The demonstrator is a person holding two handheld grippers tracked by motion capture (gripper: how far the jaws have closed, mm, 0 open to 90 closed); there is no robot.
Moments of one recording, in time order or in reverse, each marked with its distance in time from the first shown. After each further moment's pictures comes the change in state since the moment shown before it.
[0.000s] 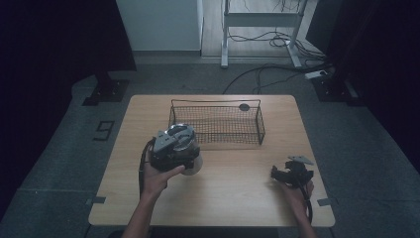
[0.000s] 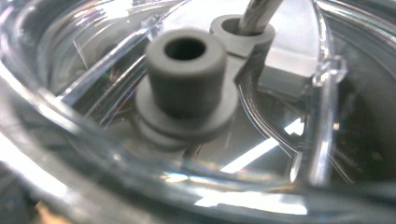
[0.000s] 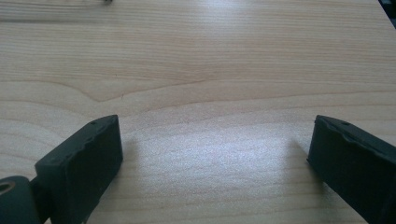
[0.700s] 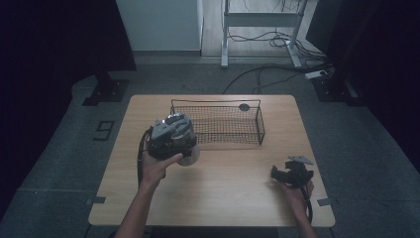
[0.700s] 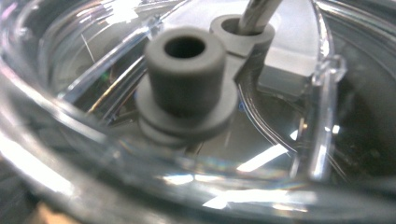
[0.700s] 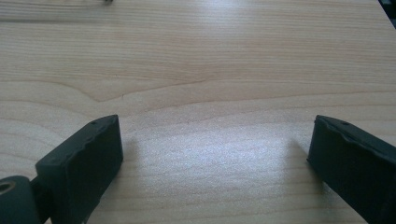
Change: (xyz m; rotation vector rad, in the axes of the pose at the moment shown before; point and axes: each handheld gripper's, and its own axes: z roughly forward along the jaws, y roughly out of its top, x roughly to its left) left arm 0.018 0.021 0.010 0.002 0.036 -0.009; right arm 0.000 0.000 0.000 -0.001 -0.001 -0.003
